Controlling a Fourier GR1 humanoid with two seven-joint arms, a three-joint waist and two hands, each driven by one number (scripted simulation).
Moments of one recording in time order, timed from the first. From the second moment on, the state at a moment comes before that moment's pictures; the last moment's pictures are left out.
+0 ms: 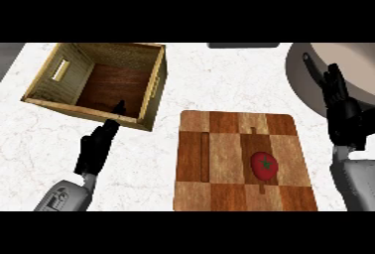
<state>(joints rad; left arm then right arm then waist) -0.18 0.33 -0.35 -1.34 0.18 0.23 -0.01 -0.28 -0.34 -0.02 -1.35 -0.12 -0.23 -0.06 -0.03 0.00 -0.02</state>
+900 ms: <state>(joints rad) 0.00 0.53 -0.15 -1.46 0.18 0.28 0.07 0.26 -0.53 0.00 -1.70 0.16 -0.28 -0.26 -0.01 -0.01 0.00</state>
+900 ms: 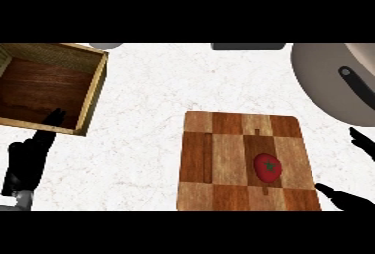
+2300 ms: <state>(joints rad) 0.01 0.49 -0.09 -1.49 0.12 0.23 0.09 -0.26 -0.63 0.35 -1.85 0.11 0.48 0.88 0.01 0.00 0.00</state>
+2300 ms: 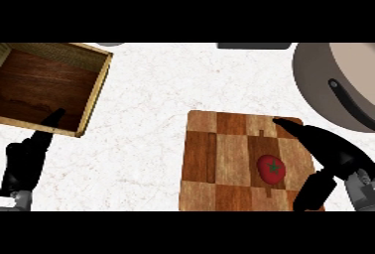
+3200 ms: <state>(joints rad) 0.01 0.42 -0.03 -1.49 0.05 0.17 0.10 -0.34 -0.44 0.42 -1.61 0.29 0.56 0.89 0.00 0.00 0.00</state>
